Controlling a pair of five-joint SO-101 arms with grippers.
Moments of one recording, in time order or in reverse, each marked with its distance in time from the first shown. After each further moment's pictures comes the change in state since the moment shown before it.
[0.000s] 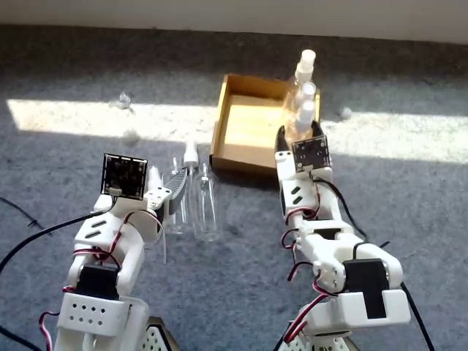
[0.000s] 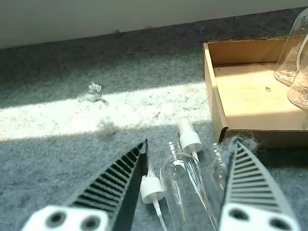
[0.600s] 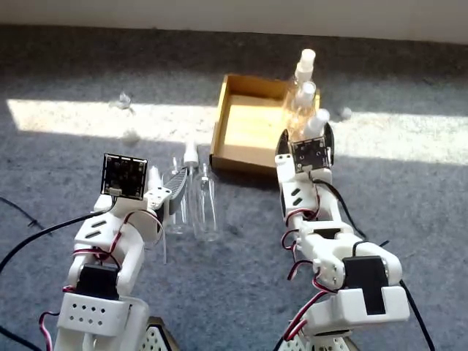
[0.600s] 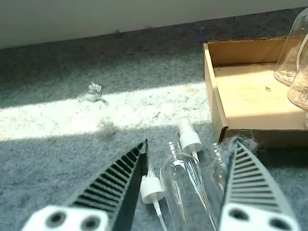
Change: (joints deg) left arm 0.0 0.0 0.0 0.0 0.0; right arm 0.0 0.4 0.2 0.4 0.0
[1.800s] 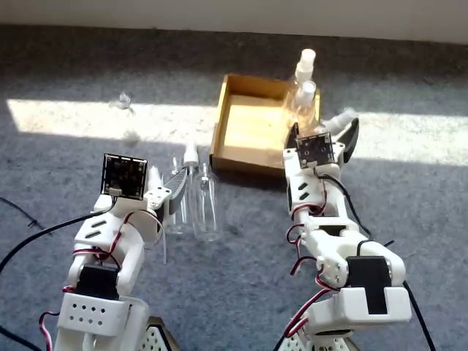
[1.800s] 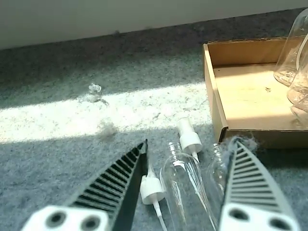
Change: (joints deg) left arm 0.0 0.0 0.0 -0.2 0.0; right arm 2.8 0.0 -2.2 0.0 3.5
